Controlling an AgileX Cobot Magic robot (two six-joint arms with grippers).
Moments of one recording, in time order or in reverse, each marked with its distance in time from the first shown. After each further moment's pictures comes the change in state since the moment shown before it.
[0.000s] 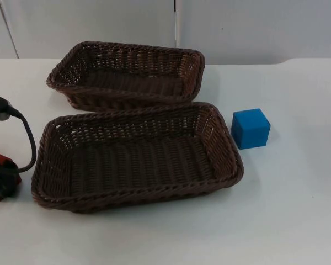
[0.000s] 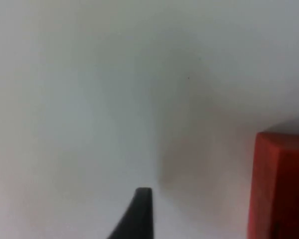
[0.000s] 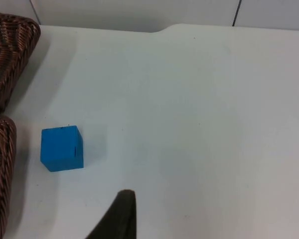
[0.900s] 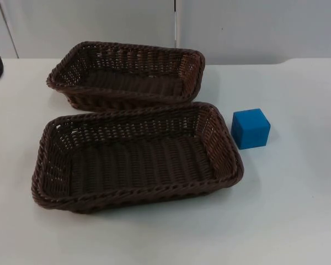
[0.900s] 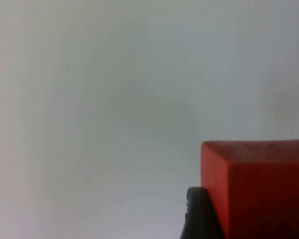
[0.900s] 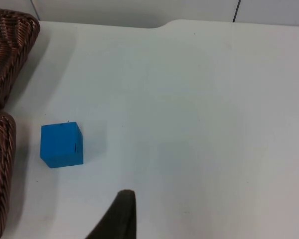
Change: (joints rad) right arm 0.000 0.000 0.000 0.000 0.009 0.000; left arm 0.000 -0.440 0.002 -0.153 0.240 -0.118
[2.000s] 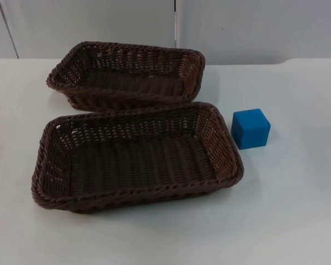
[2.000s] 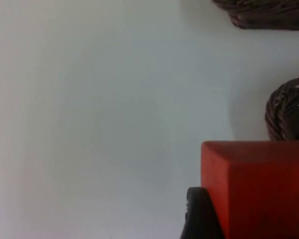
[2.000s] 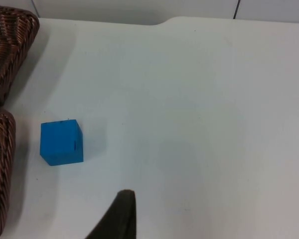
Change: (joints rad) right arm 0.000 0.003 0.000 0.000 0.006 0.000; left arm -0.085 -0.179 0.000 -0.107 0.071 -0.004
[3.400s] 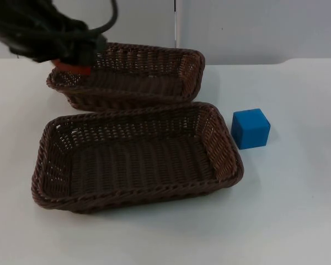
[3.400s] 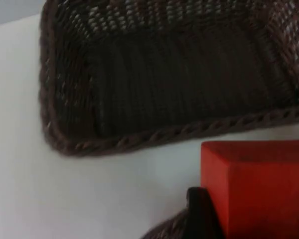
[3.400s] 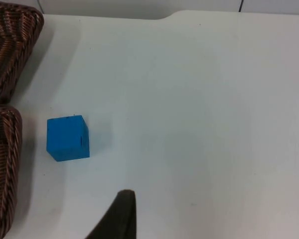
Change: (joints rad) right arm 0.000 0.000 0.000 0.021 0.015 0.000; left arm -0.269 0.354 -0.242 -0.073 -0.238 0.002
